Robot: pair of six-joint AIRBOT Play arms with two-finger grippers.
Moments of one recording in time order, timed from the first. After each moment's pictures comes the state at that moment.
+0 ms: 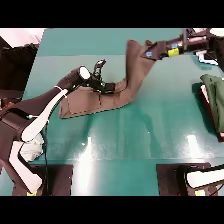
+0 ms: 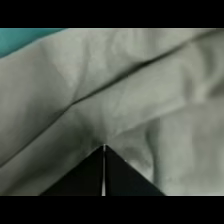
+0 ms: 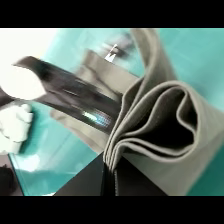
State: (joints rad) left arm -0.44 -1.89 1.61 0.94 -0.86 -1.49; right arm 0.08 -1.61 1.85 -0.58 1.37 1.14
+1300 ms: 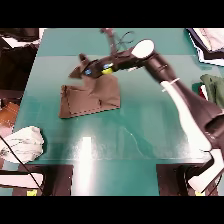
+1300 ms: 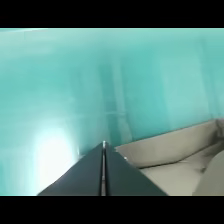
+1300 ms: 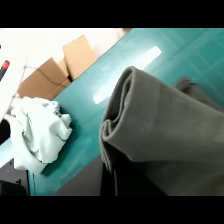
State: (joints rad) left arm -0.01 -1.52 2.09 1.40 -1.34 -1.49; right arm 0.58 -1.84 1.96 -0.57 1.01 1.08
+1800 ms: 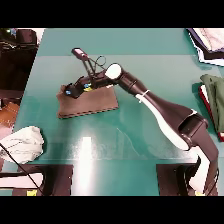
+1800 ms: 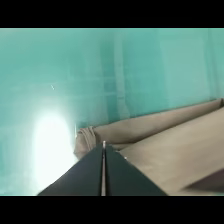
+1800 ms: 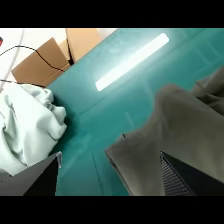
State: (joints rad) left arm 0.01 -1.48 2.00 1.39 -1.39 -1.49; right arm 0.68 -1.96 1.97 -0.57 0.91 1.04
